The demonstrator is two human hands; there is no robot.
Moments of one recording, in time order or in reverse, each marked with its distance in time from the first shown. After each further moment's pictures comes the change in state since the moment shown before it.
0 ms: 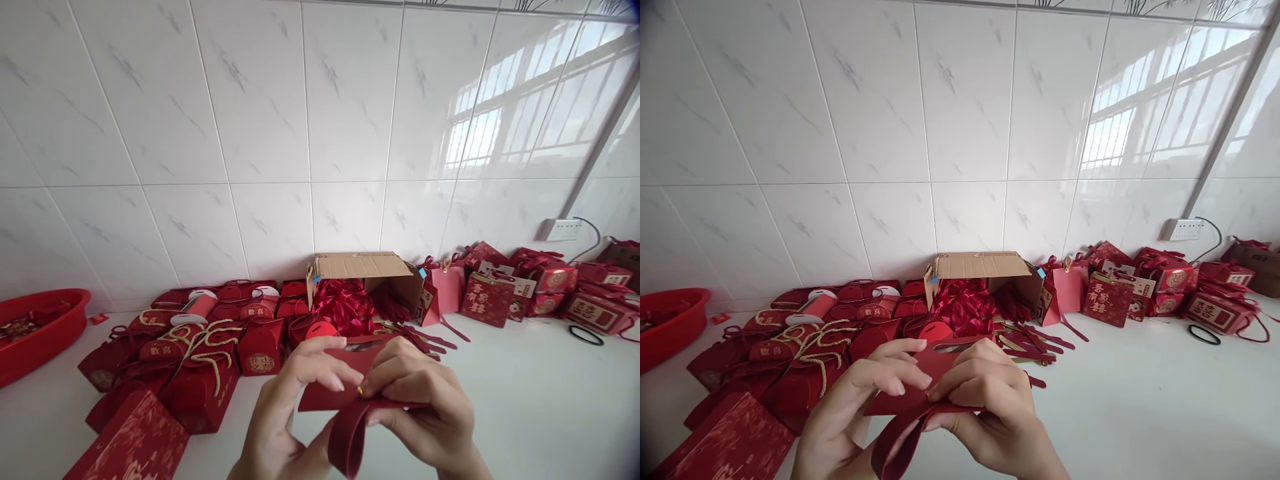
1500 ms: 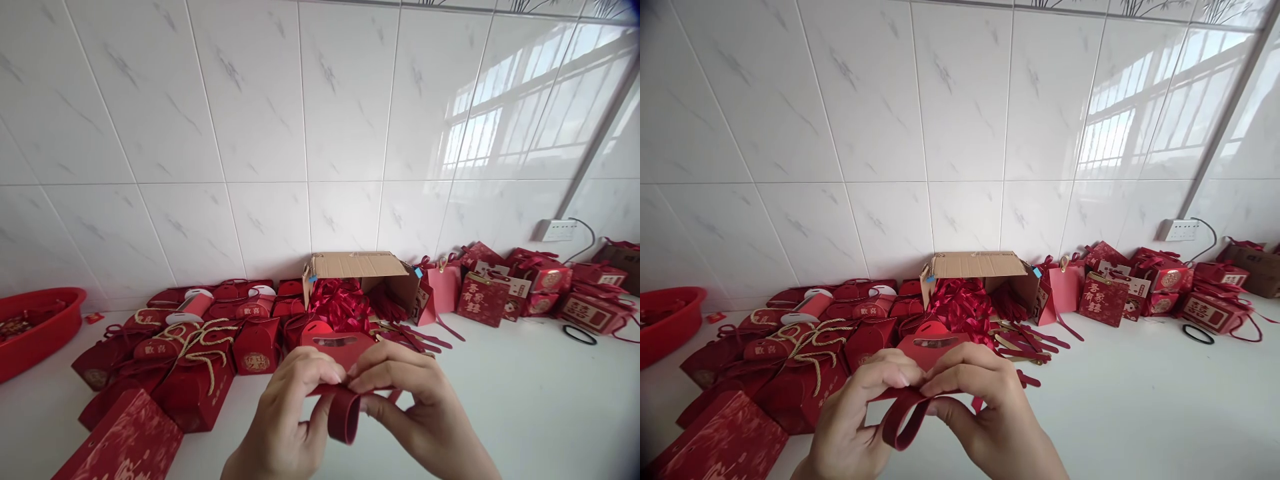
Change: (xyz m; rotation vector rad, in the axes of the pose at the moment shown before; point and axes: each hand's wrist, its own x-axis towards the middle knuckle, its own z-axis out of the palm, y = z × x) left_hand -0.001 -0.028 -0.007 0.230 -0.240 0.261; right_hand 0.003 -0.015 -0.012 0.053 -0.160 0.406
